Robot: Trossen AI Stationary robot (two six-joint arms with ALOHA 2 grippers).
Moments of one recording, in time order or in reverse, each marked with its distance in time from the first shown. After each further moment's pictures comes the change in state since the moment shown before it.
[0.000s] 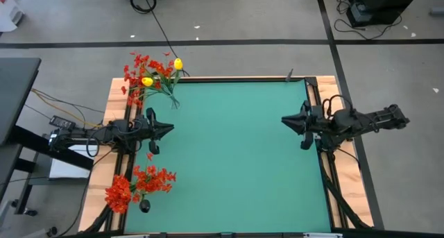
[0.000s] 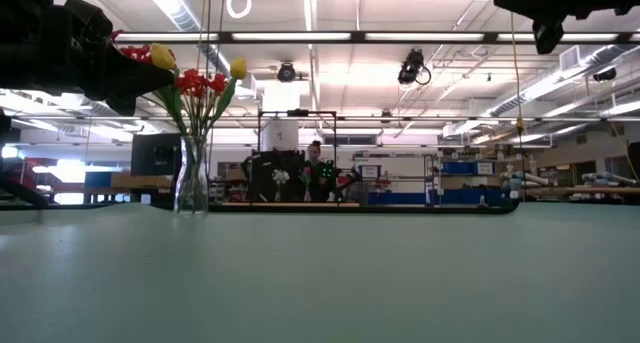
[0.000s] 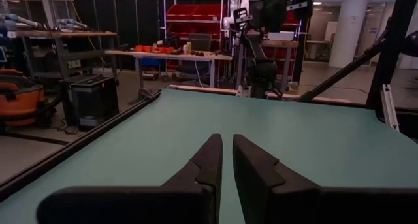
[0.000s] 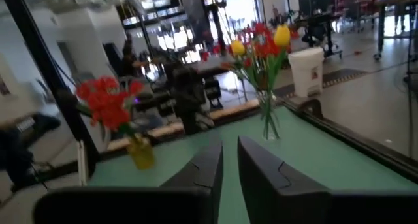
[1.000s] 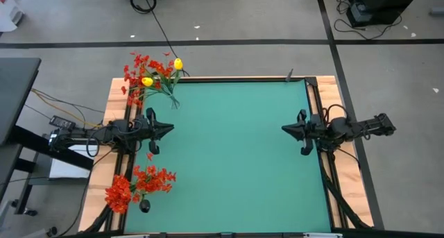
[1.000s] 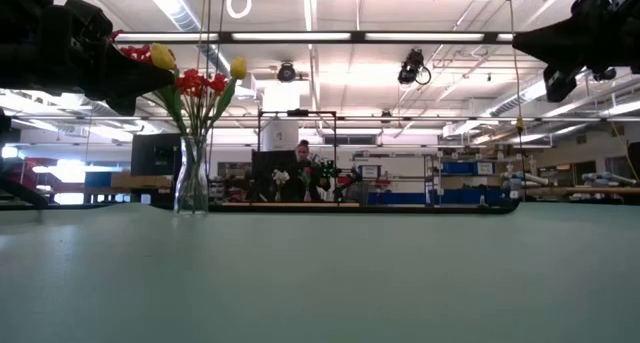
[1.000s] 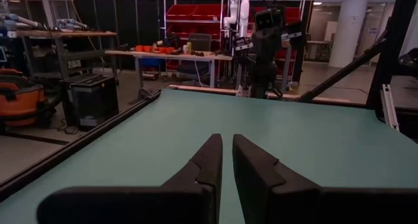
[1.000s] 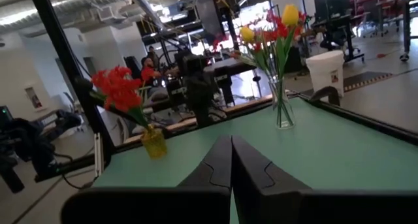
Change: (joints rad) left arm 0.000 0.000 0.000 -0.001 0.000 0.000; right arm 0.000 -0.343 -0.313 0.043 -0.064 0.017
